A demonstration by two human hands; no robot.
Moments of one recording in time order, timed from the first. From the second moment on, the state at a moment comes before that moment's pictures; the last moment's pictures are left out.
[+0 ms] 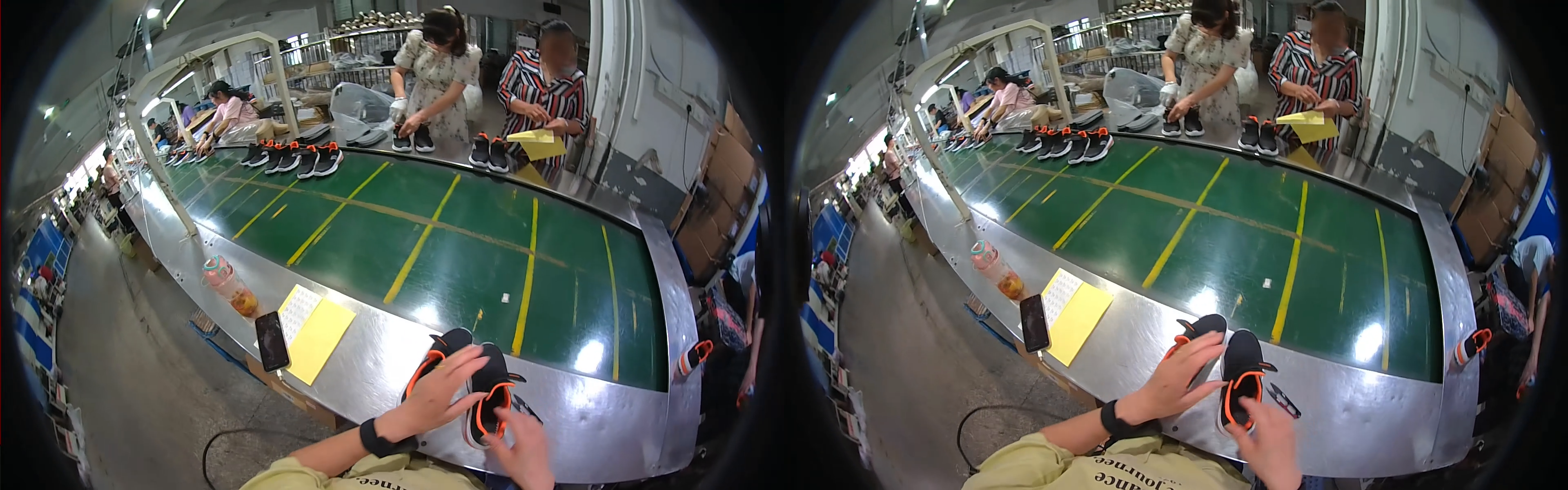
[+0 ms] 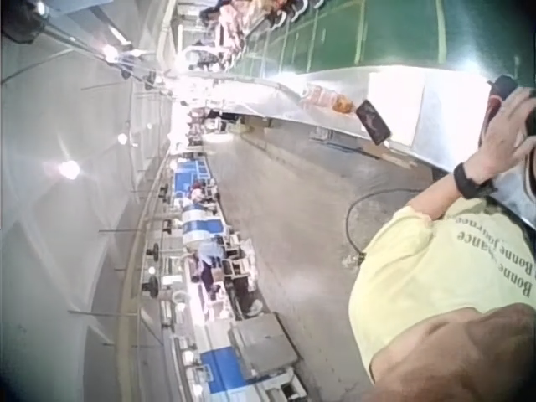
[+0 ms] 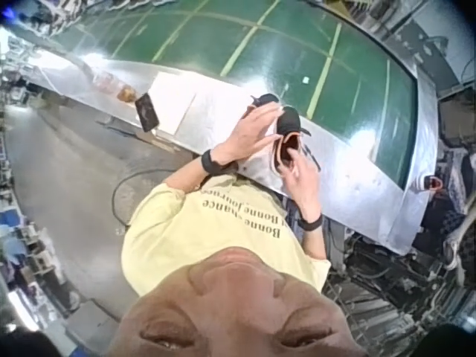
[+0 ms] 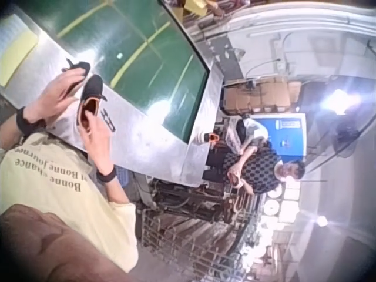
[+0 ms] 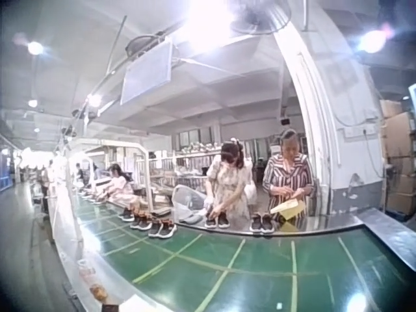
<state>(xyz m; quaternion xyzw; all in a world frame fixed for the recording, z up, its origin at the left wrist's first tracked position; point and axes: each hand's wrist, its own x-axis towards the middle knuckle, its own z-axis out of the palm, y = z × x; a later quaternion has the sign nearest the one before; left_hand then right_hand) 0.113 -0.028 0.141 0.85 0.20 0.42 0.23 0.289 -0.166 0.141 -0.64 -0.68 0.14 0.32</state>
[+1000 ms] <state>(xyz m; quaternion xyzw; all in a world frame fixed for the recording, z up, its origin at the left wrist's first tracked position) 0.057 -0.048 0.000 0.75 0.48 0.34 0.30 0.572 0.173 0.084 -0.49 -0.04 0.46 0.74</state>
